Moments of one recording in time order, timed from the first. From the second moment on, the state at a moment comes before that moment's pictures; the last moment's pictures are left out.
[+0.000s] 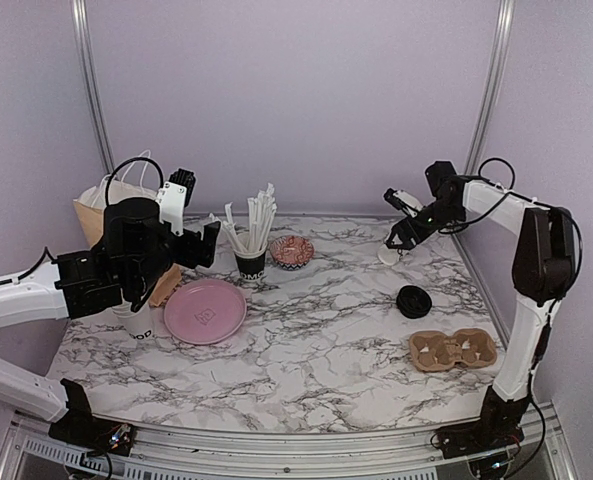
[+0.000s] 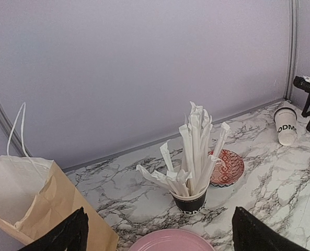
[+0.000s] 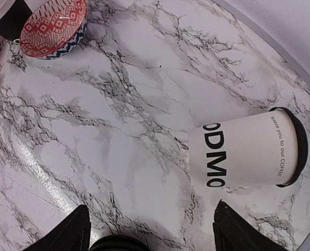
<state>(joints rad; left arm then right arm) -0.93 1.16 0.92 0.01 -0.68 0.02 0.13 1.96 1.69 -0.81 -0.41 -0.52</state>
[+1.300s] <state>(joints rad) -0.90 1.28 0.94 -0.02 -0.69 0.02 0.05 2.44 2.02 -0.47 -0.51 0.29</state>
